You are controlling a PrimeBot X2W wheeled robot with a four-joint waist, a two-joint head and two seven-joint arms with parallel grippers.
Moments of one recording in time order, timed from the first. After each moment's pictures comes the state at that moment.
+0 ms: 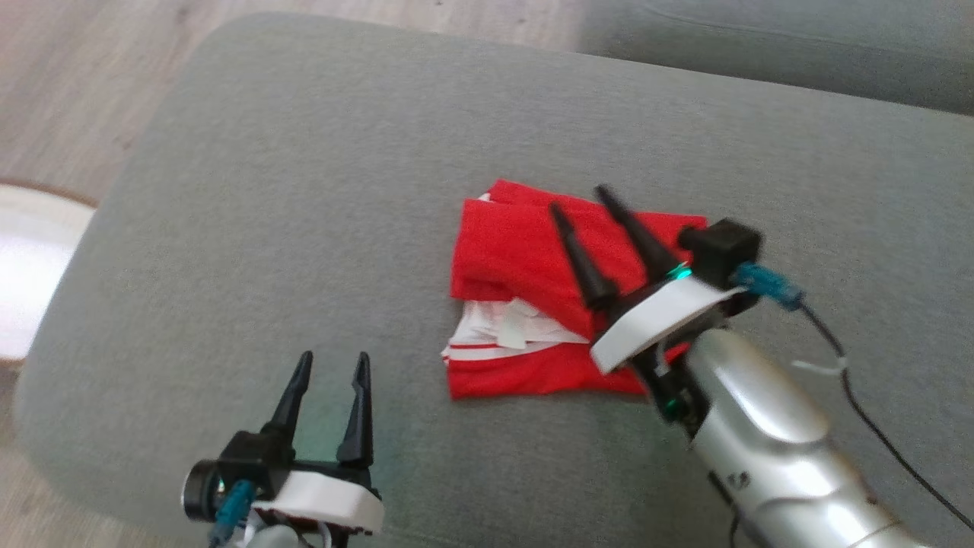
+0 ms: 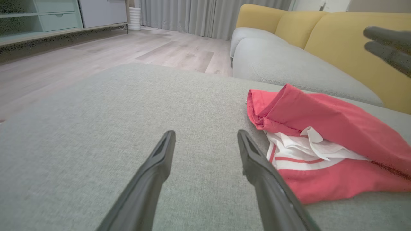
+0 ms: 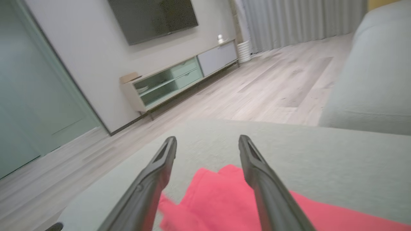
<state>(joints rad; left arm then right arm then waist) -0.08 0.05 -0.26 0.37 -0.26 -0.03 -0.25 -0.55 -0.07 0.62 0.62 0.57 0.13 -0.25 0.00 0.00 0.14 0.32</state>
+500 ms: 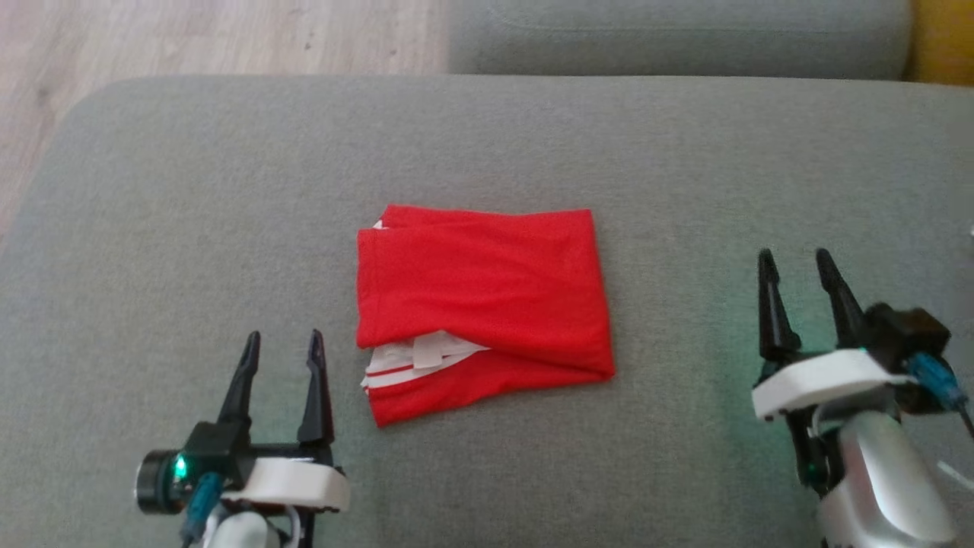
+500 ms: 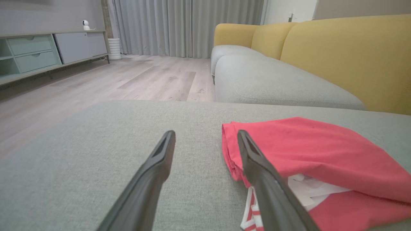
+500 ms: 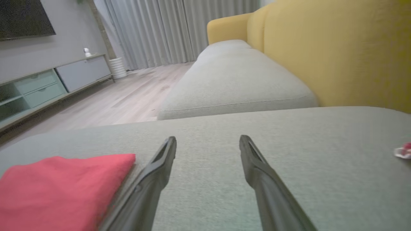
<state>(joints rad) -0.08 0.05 -0.15 0.31 -0.16 0.02 -0.25 -0.27 -0.09 0.03 0.52 0.21 0.13 -0.25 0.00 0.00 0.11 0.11</state>
